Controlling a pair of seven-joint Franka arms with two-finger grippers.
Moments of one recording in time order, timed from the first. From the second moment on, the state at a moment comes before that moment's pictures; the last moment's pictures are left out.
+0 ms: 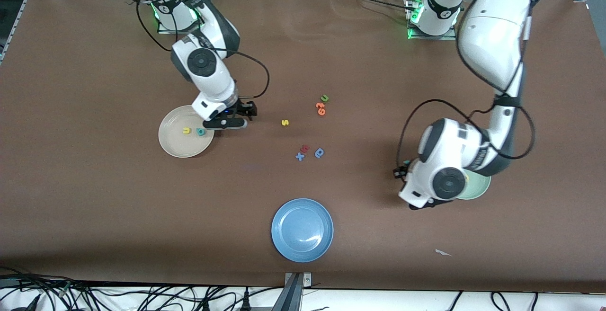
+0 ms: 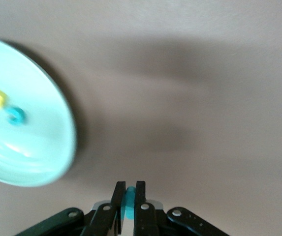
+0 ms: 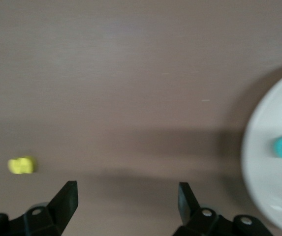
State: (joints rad) left arm -0.16 0.86 -0.09 -1.15 0.07 1.64 -0.34; right arm 0.23 0.39 0.37 -2.11 -0.19 2.50 0.69
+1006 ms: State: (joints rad) left arm 0.00 0.85 -0.09 -1.16 0.17 1.72 0.19; right arm 0.48 0.67 0.31 -1.86 -0.43 2.50 1.17
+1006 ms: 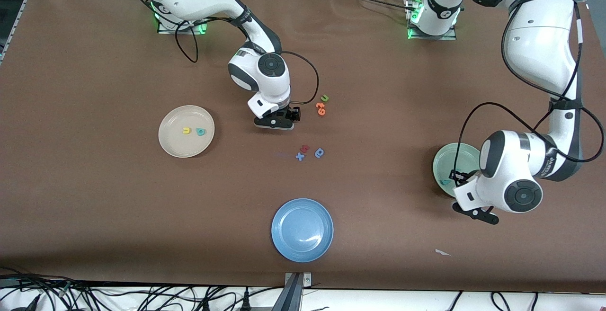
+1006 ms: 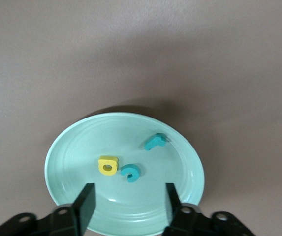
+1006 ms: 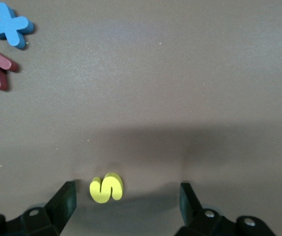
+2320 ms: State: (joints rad) left arm 0.06 0.31 -0.10 -1.42 0.08 1.66 0.02; right arm 0.48 0.67 0.31 -1.84 -0.44 2.50 1.17
